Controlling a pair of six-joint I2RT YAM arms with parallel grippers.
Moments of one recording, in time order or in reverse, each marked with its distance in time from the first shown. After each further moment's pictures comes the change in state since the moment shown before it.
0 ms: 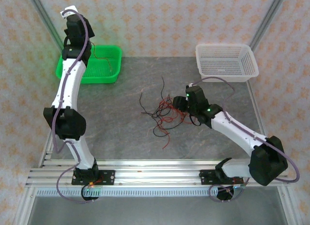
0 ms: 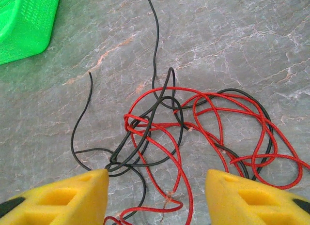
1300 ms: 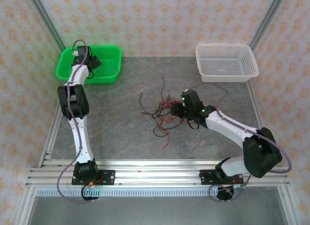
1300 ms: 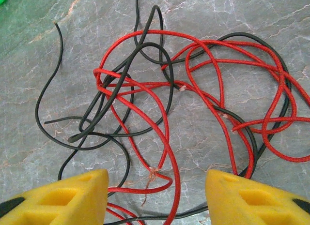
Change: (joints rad) left arm 0.173 0.529 0.052 -0.130 0.266 -0.275; right arm 0.015 0.105 -0.040 0.006 -0.067 0.016
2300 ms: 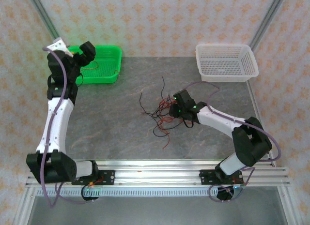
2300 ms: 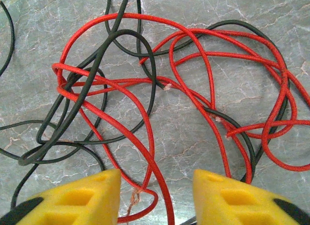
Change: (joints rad) left arm -0.053 -1.162 -0.851 0.372 0.291 -0.076; right arm 0.038 0.143 0.084 -0.059 0.098 0.005
